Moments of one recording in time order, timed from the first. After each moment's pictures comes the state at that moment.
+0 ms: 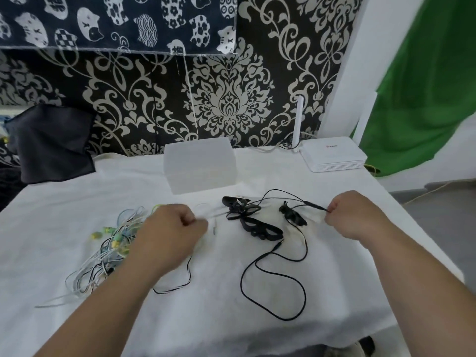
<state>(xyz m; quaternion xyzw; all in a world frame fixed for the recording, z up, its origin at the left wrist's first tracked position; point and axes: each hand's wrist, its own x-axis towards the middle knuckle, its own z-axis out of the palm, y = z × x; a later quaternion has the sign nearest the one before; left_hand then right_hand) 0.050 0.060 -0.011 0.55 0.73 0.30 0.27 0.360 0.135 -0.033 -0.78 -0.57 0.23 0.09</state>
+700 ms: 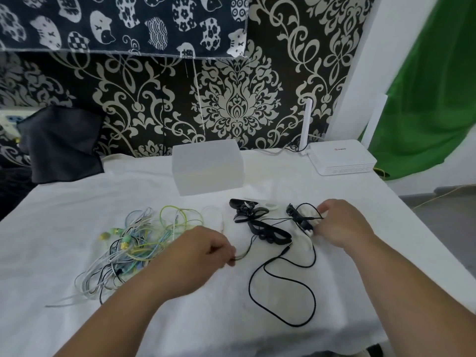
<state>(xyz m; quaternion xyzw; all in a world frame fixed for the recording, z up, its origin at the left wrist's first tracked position) 0.054 0.052 -0.021 0.69 0.61 0.16 0.37 0.332 0.140 -0.055 -0.78 -0.57 0.22 0.11</state>
